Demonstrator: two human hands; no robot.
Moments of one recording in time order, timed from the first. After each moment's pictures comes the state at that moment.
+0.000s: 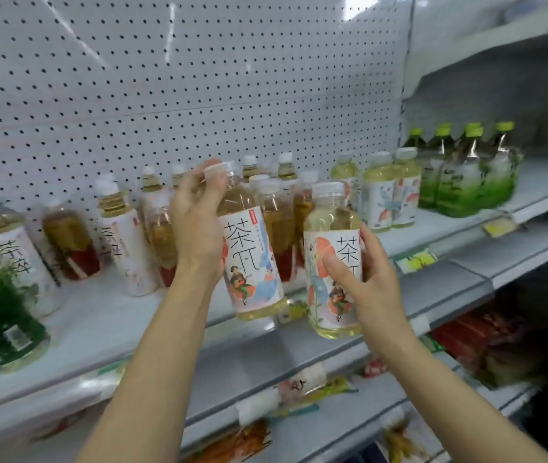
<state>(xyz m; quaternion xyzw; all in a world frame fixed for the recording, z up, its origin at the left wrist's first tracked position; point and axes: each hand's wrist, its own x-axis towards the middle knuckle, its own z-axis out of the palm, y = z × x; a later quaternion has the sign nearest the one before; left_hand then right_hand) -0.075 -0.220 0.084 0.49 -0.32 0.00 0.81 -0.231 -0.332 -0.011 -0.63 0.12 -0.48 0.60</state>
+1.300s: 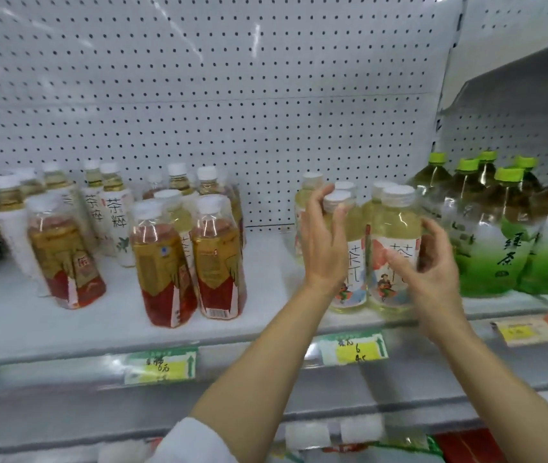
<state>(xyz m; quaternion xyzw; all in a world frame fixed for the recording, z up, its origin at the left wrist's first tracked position) -0.133 -0.594 0.012 0.59 -0.33 0.20 0.71 -0.242 -0.695 -0.019 -0.71 0.07 -0.48 0.52</state>
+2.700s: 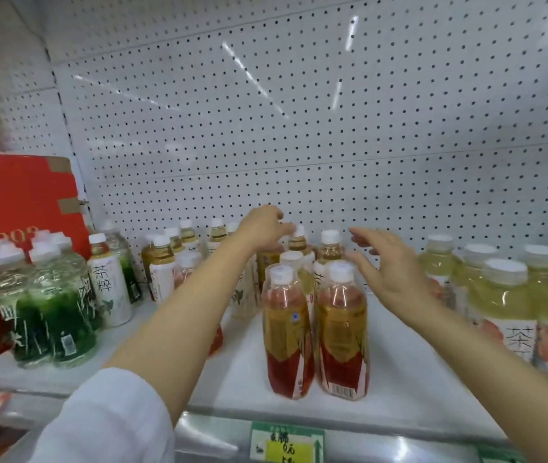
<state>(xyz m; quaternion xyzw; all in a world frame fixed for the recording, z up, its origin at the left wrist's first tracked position) 0.036 -0.369 0.159 0.93 -0.23 0.12 0.25 -0.078 -0.556 0.075 -0.86 -0.06 -0.42 0.28</state>
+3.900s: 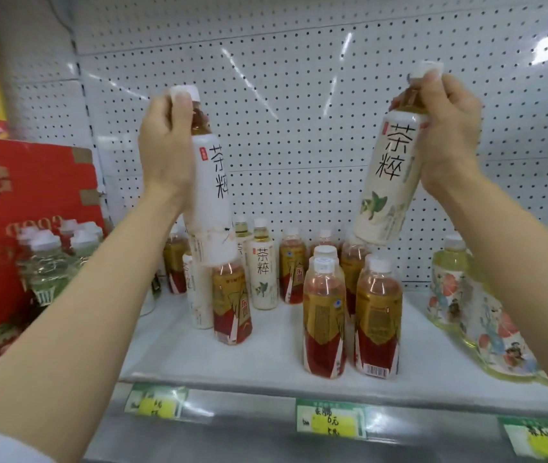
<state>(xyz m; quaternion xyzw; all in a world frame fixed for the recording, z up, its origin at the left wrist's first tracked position) -0.023 -0.210 0.234 0.59 -0.28 0.40 0.64 -0.111 -0.491 0.244 -0.58 -0.15 -0.53 0.60</state>
